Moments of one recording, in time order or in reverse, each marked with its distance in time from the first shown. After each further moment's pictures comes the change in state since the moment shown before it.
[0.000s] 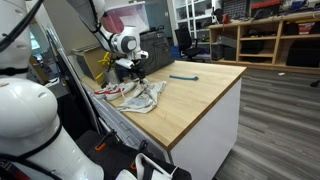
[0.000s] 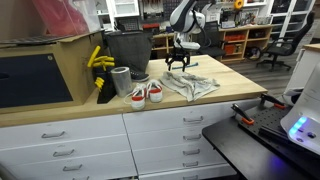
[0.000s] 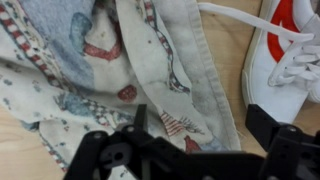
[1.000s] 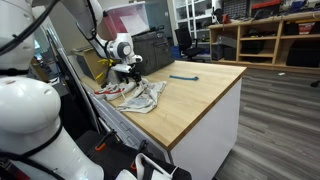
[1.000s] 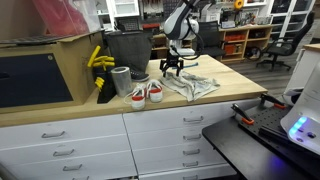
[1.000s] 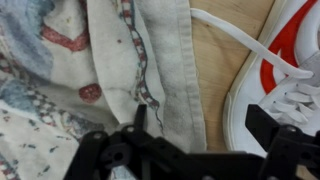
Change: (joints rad) arm 0.087 0.064 -0.001 0.021 -0.088 0.068 -0.066
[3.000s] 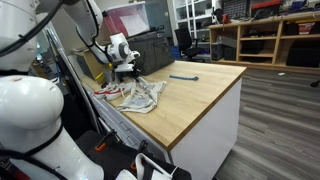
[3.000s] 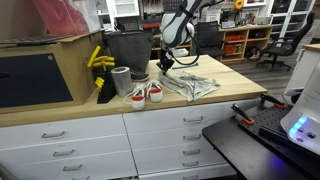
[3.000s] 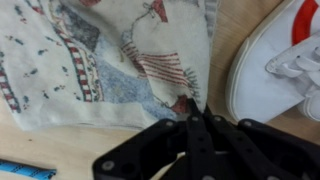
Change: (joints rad) arm 0.096 0.058 -0.074 0.063 -0.261 0.193 0.049
